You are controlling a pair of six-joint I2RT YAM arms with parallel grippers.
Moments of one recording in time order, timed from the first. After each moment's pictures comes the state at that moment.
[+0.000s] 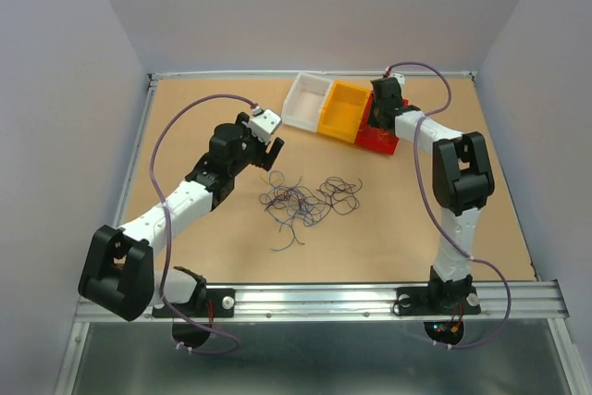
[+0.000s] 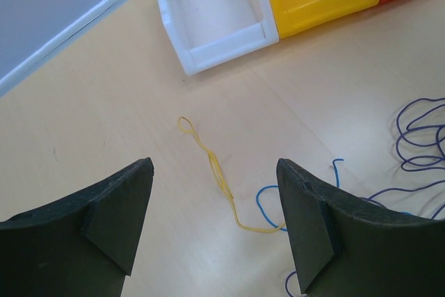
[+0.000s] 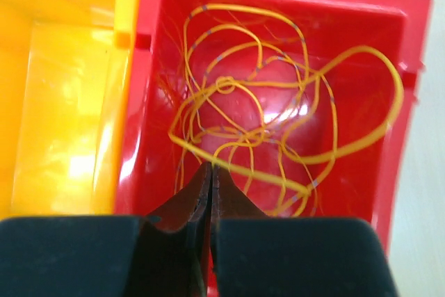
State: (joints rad) left arm -0.46 1.27 0.77 0.19 0.08 0.26; right arm 0.25 2.03 1.48 -0.17 0.32 0.36
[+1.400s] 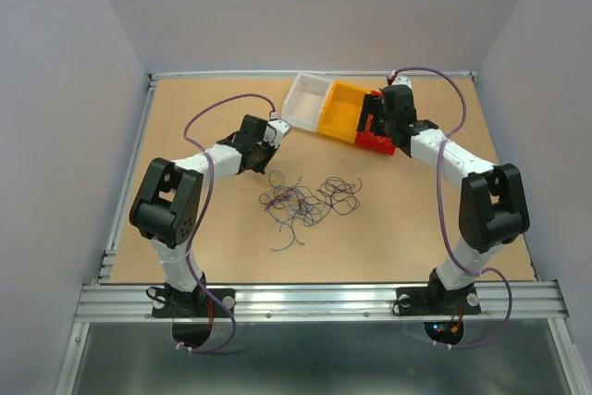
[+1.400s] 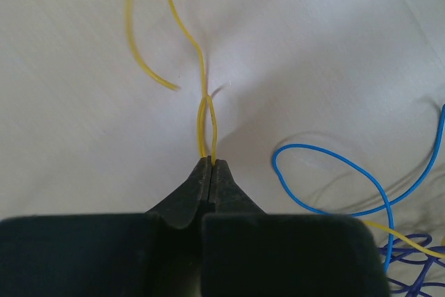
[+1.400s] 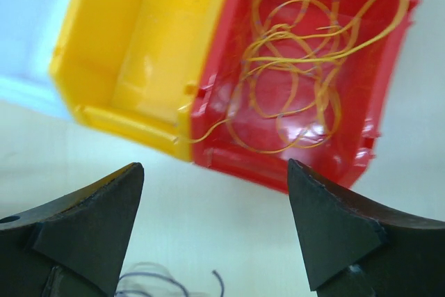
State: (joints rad) left arm -0.42 1.77 1.06 -0.18 0.01 0.25; right arm 0.30 1.70 1.24 -0.16 0.23 0.36
